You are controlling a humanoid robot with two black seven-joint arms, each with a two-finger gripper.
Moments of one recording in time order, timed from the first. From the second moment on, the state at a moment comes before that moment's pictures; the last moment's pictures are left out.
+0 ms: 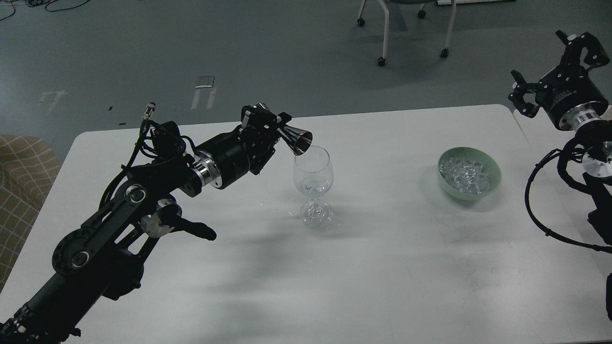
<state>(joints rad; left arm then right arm) -0.47 0.28 -1.02 -1.49 0.86 -0.17 0.28 0.64 -0.37 1.30 0.69 -0.36 0.29 0.08</state>
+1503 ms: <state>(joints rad) -0.50 0.30 -1.01 -1.55 0.97 -0.19 0.30 0.63 -0.40 1.31 0.69 -0.36 0.29 0.08</state>
